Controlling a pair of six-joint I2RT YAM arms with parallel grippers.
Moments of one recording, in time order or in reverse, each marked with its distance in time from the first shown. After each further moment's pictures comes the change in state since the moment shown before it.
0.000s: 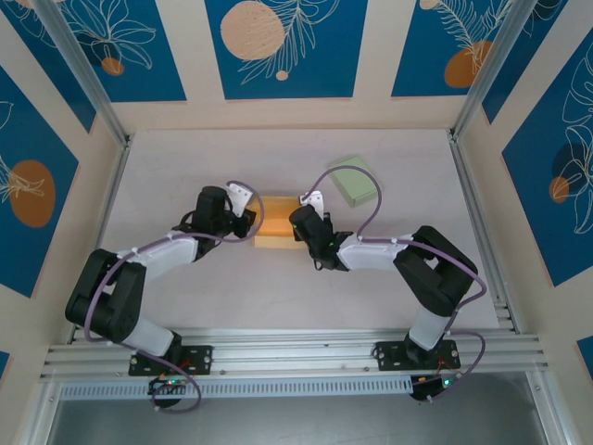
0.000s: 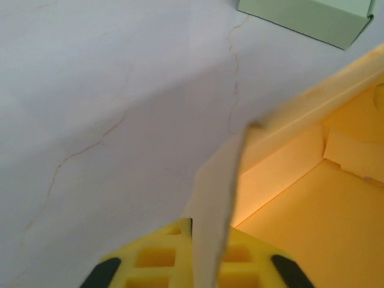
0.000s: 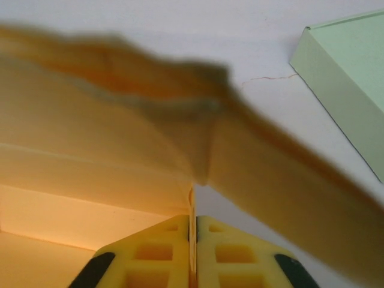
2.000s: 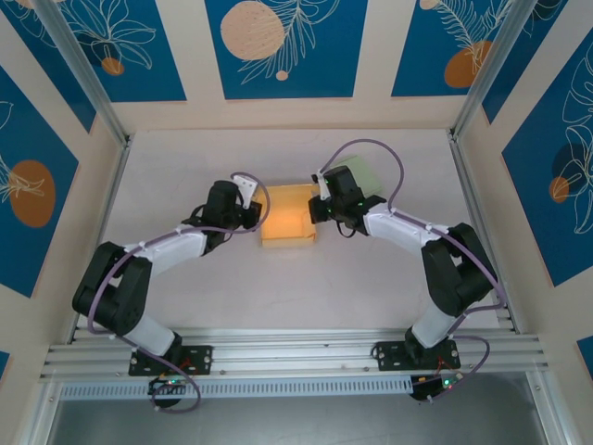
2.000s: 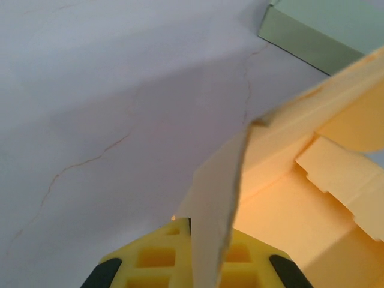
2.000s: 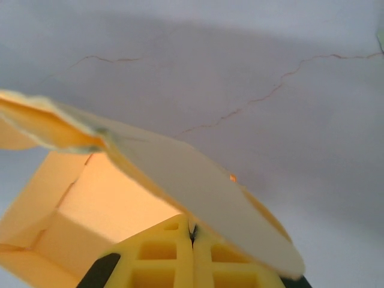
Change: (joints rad) left arm -0.089 0.063 0.087 -0.013 -0.152 -0.212; right arm -0.275 -0.067 0.178 -0.336 -0.625 -0.142
